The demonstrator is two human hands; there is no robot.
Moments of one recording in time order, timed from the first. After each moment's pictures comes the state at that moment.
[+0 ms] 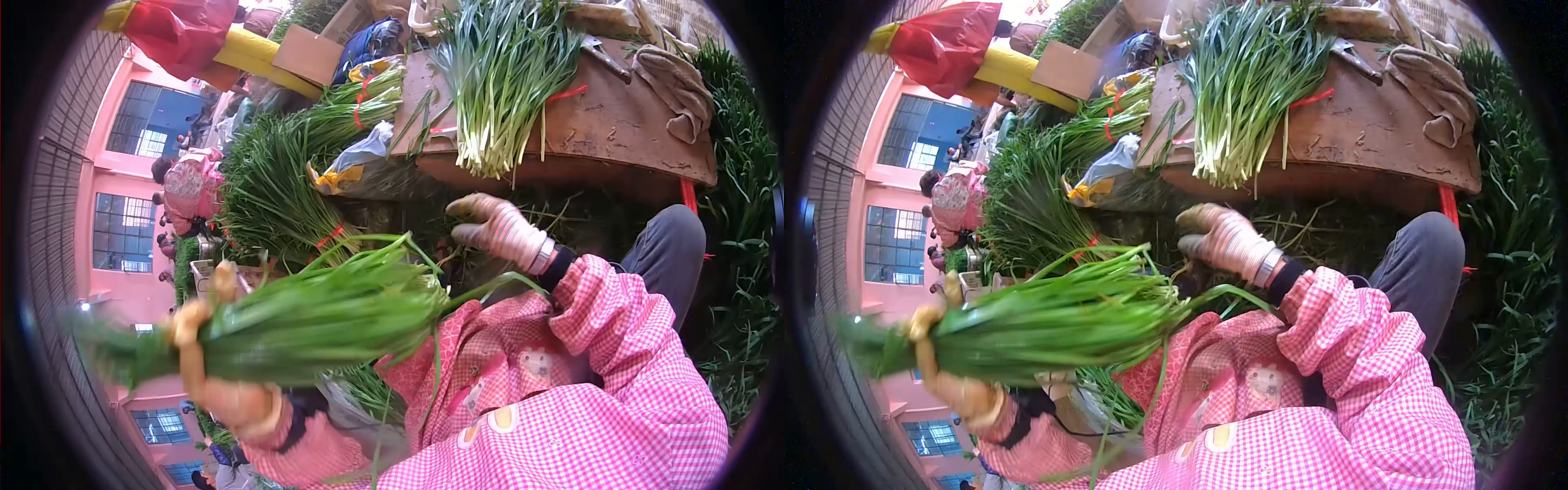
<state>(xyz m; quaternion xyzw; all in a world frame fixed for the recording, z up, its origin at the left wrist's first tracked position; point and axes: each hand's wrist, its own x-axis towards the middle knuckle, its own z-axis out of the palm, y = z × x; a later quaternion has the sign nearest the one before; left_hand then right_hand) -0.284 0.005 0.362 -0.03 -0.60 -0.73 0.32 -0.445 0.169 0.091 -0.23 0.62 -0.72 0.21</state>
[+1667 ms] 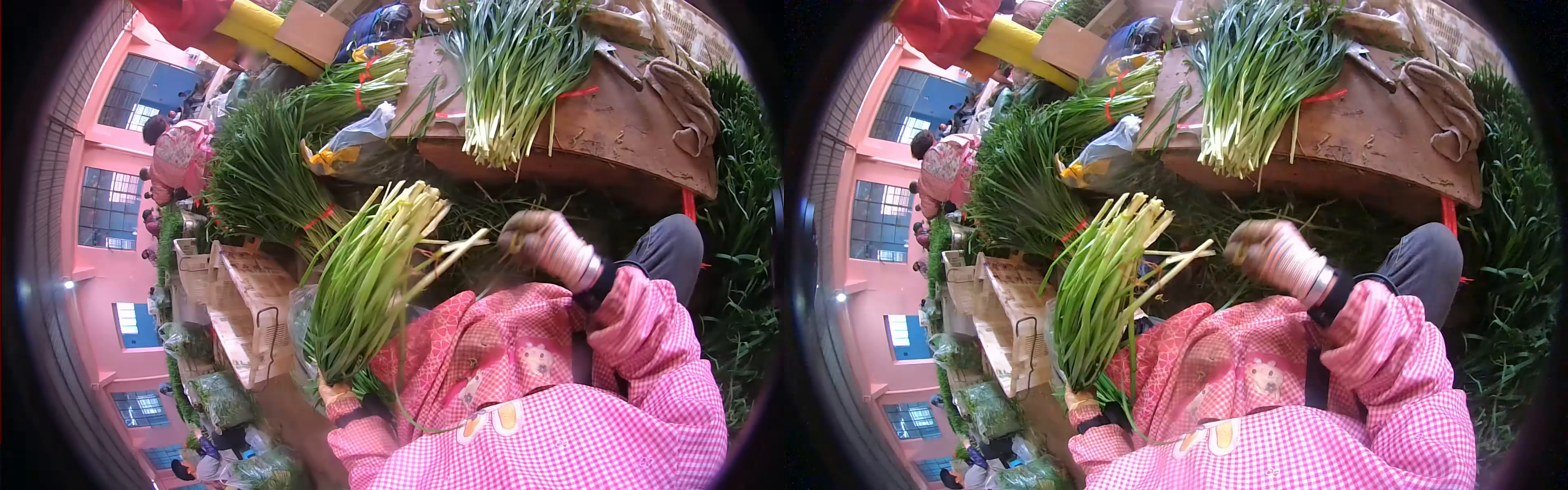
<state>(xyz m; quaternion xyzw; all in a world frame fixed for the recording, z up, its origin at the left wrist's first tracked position) -0.058 -0.144 0.077 0.57 -0.21 -0.70 0.38 -0.423 0.233 0.114 -0.12 0.59 -0.70 0.38</state>
